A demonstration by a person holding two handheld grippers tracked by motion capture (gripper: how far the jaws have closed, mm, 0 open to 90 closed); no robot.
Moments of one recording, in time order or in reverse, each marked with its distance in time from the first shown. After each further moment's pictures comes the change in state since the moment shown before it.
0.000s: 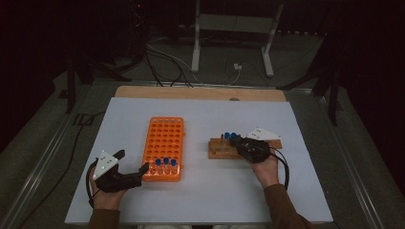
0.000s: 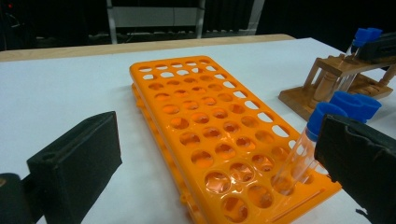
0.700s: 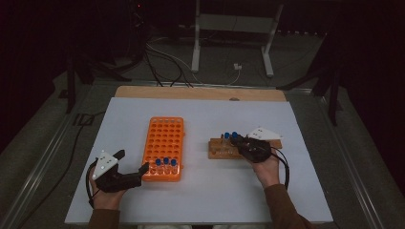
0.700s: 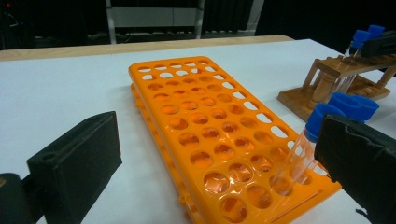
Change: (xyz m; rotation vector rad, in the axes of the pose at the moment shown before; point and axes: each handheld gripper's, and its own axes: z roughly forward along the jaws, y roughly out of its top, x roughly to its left) left arm 0.000 0.000 0.000 -0.003 -0.004 -0.006; right arm 0.000 0.003 -0.005 -0.015 -0.004 0.007
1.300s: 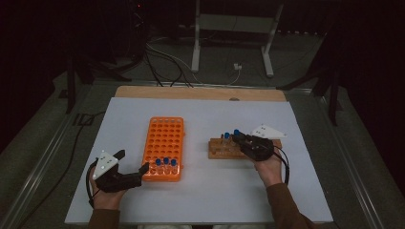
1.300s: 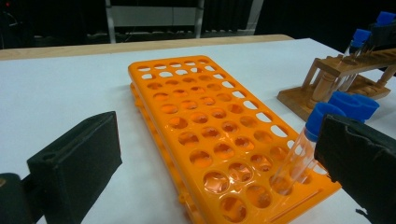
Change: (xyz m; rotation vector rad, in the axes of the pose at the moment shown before) left arm 0.000 0.000 0.000 0.003 -0.001 0.002; right arm -0.001 0.010 -0.009 -0.023 -0.004 -0.002
